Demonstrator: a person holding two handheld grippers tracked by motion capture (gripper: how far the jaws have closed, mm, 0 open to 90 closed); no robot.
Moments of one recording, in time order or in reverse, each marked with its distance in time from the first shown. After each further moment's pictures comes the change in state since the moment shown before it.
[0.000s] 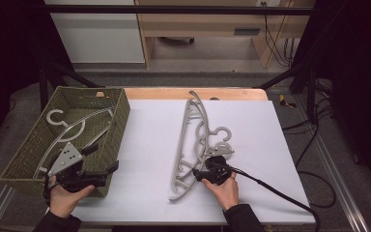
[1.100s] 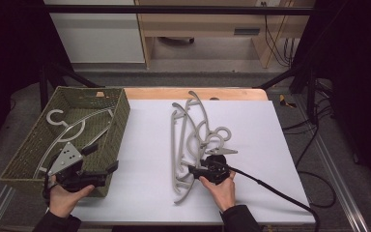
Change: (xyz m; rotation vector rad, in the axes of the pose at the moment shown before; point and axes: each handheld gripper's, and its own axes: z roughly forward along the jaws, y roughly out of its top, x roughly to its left) left arm 0.001 0.000 -0.001 0.004 0.003 0.001; right arm 0.007 0.004 -0.006 -0.090 0.092 0.079
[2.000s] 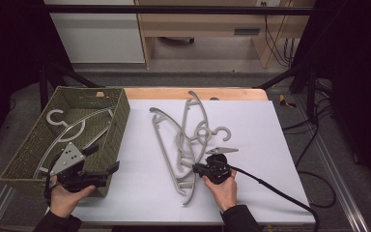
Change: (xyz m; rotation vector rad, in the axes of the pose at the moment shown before) left arm -0.001 -0.001 0.002 0.013 -0.003 0.006; right arm -0.001 0.003 -0.005 0.049 0.035 0.004
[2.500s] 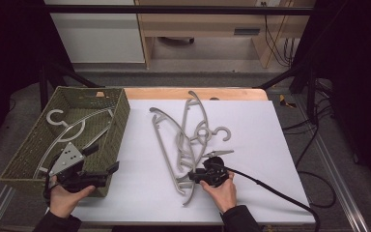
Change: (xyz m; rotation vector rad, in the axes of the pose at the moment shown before) left arm 0.000 0.001 -0.001 -0.005 -0.002 0.000; right arm 0.002 -0.008 0.008 0.101 0.052 0.006
